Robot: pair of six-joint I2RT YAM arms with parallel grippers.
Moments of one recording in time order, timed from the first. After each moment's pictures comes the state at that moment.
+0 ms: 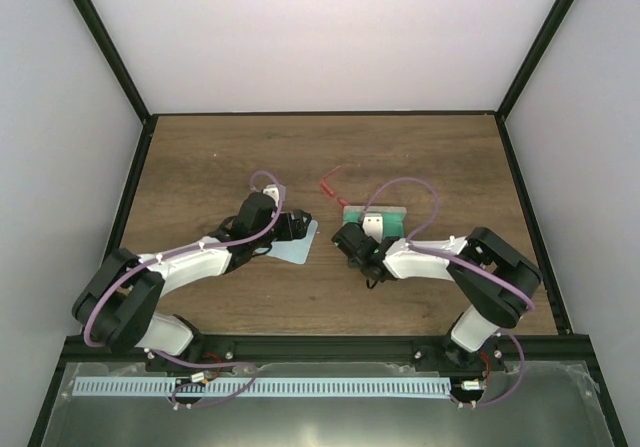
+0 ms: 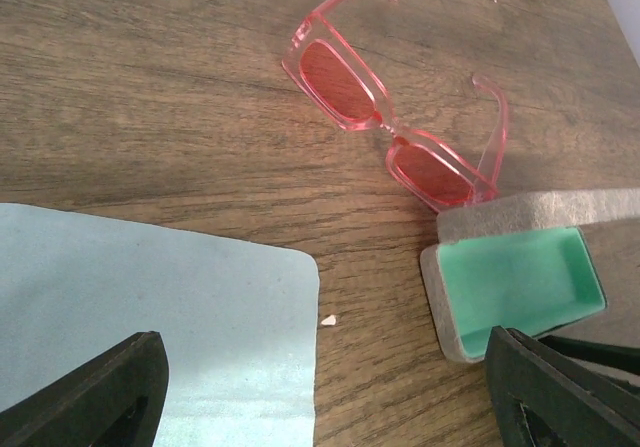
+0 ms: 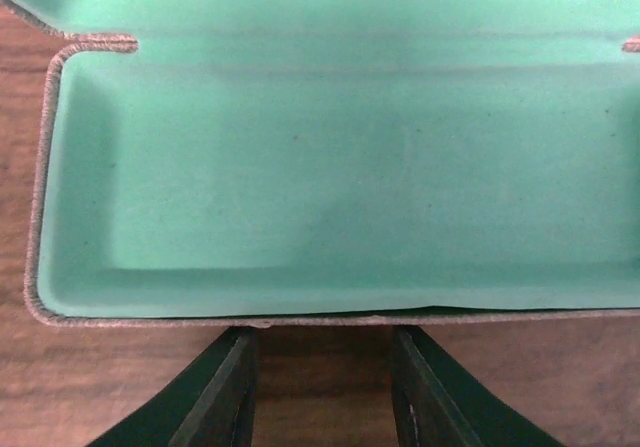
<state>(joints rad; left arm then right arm) -0.63 1.43 0.63 0.17 0.05 -0.63 0.88 1.61 0.71 -0.25 0.51 0.80</state>
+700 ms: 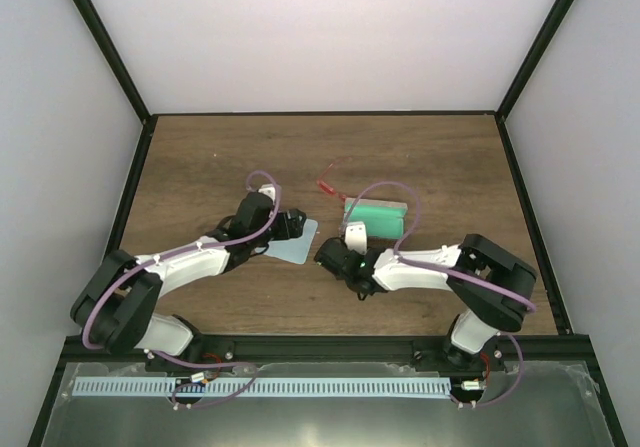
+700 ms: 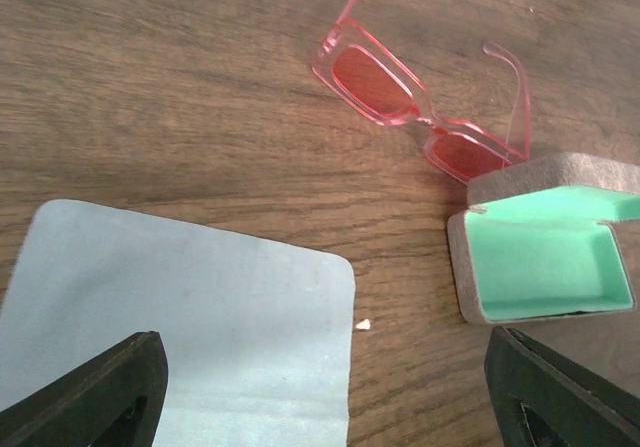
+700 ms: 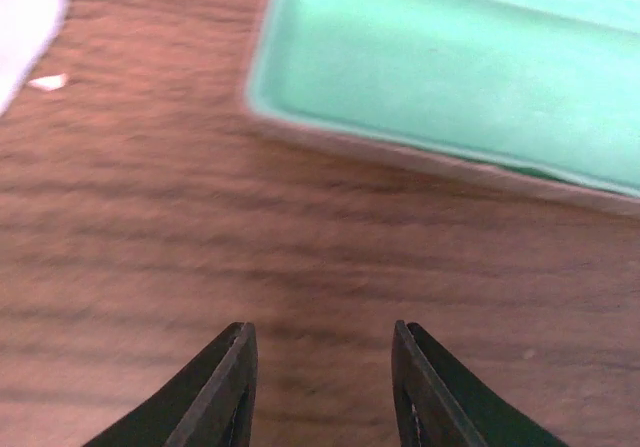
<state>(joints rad) -0.62 1.42 0.63 0.14 0.01 -0.62 1.01 1.61 0.75 -0.30 0.60 0.80</state>
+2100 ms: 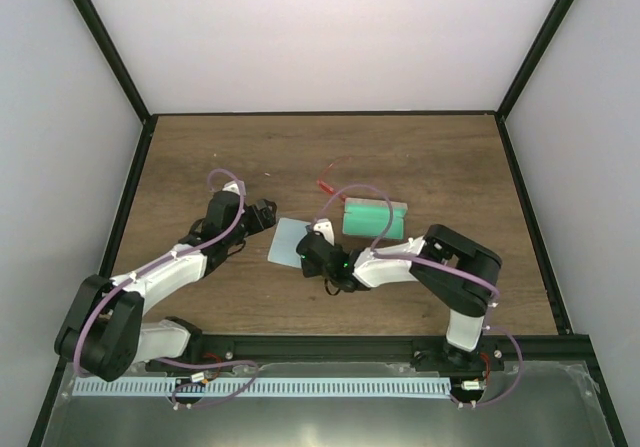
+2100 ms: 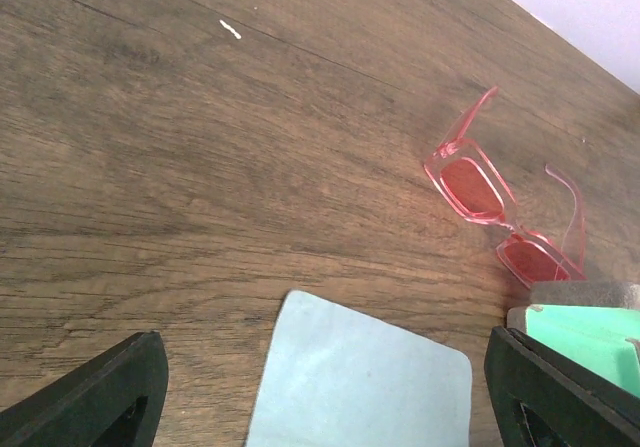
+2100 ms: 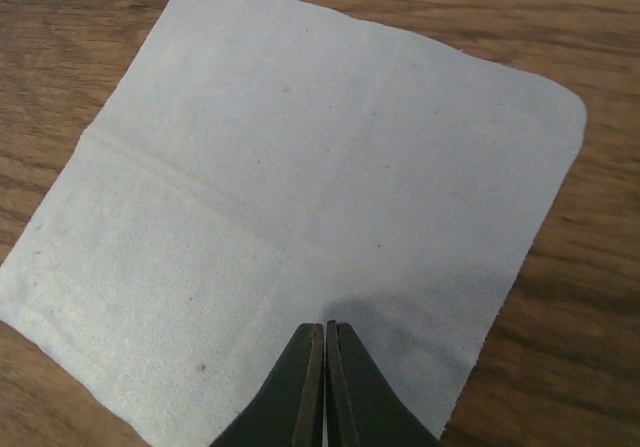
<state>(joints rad) -0.42 1.26 0.54 0.12 0.01 -0.71 1.06 1.82 0.87 0.08 0.34 0.71</state>
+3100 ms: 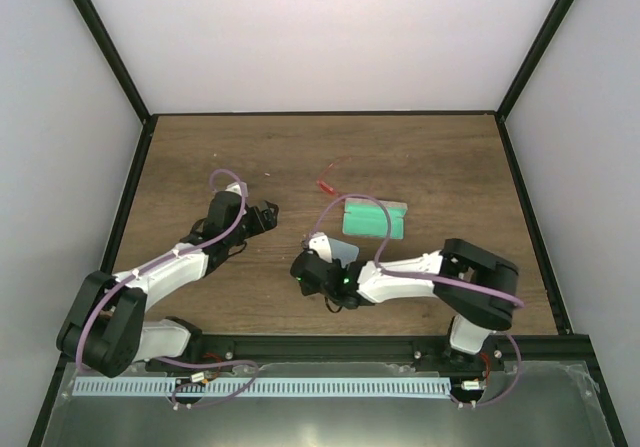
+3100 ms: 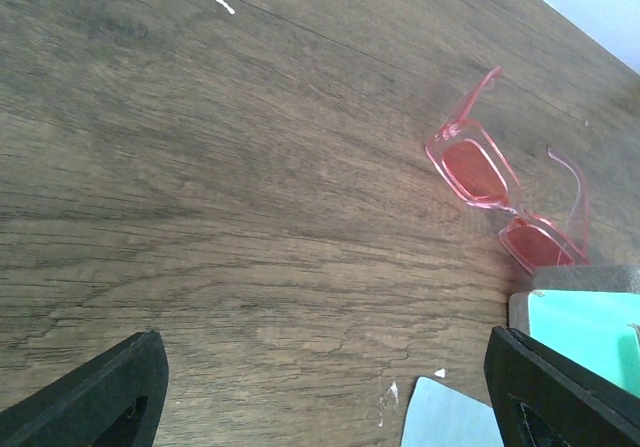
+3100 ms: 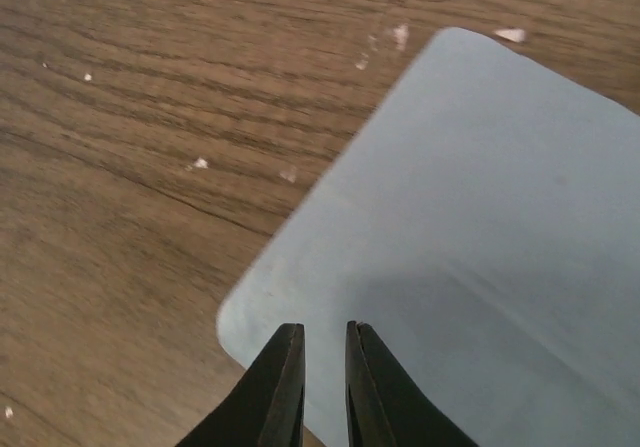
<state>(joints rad) -0.42 1.29 0.54 0.12 0.05 -0.71 1.21 1.65 0.80 -0.08 0.40 0.79</state>
